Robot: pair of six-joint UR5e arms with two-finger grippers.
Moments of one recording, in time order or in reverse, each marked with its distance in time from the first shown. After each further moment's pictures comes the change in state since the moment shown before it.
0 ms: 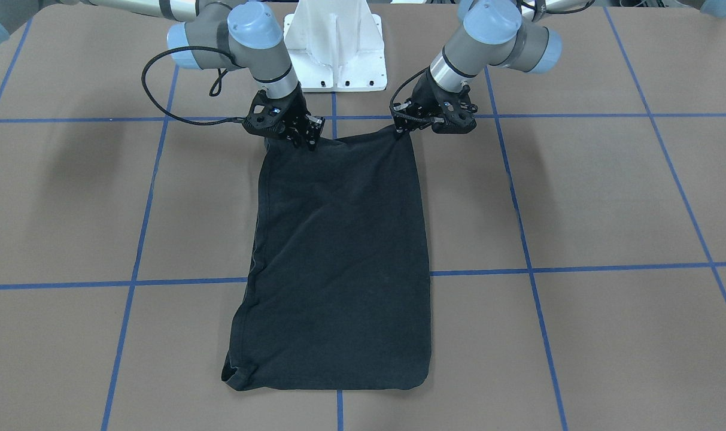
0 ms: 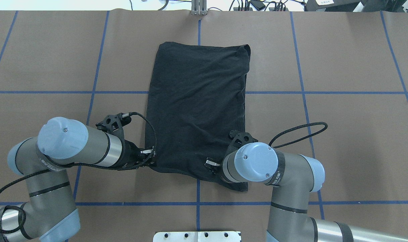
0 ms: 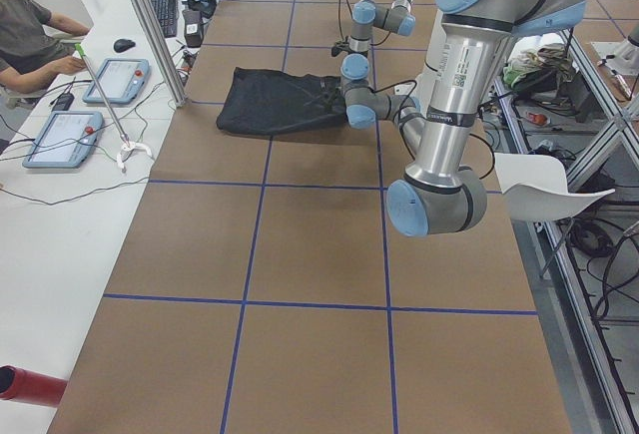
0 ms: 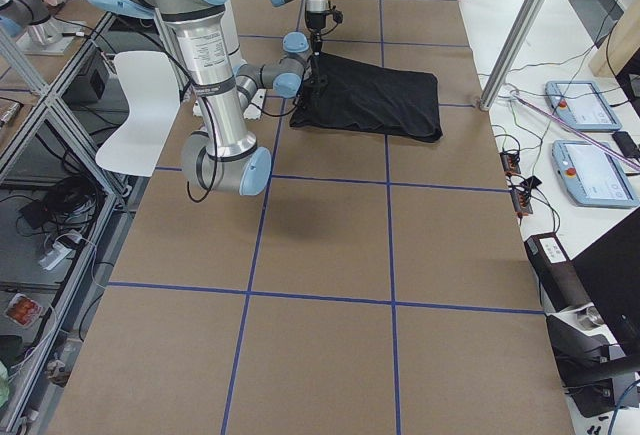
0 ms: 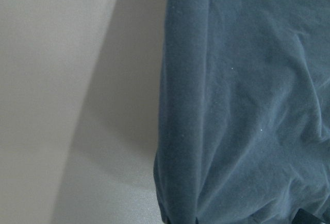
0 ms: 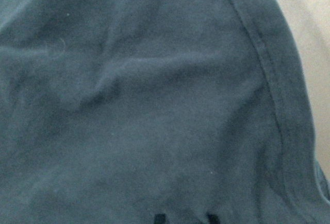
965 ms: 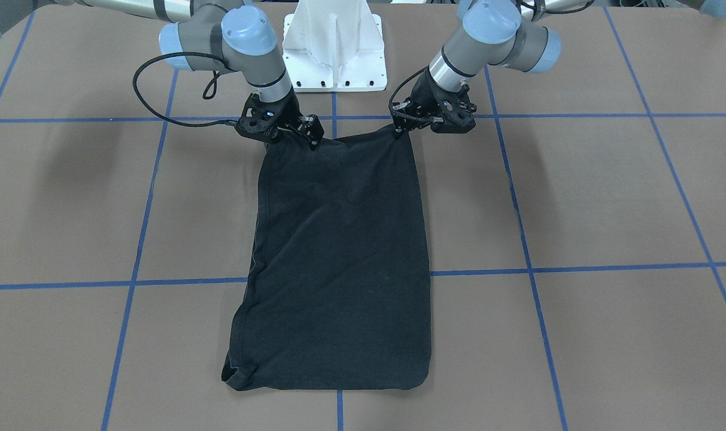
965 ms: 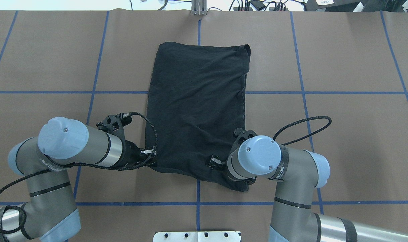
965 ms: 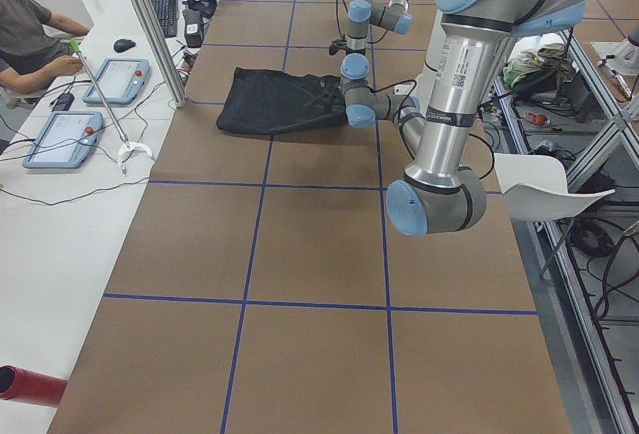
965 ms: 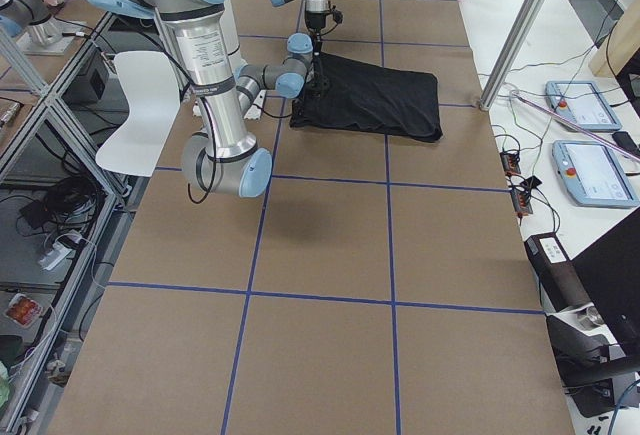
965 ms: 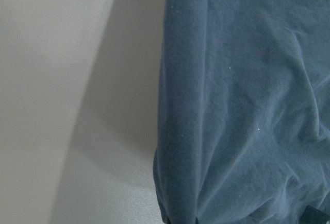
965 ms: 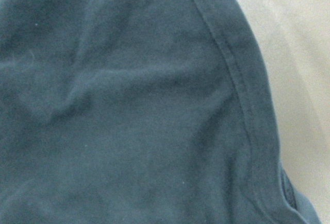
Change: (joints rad) left arm 0.001 -0.003 0.000 0.000 -0.001 0.000; right arm 0.020 -0.011 0.009 -0.056 0.060 -0.011
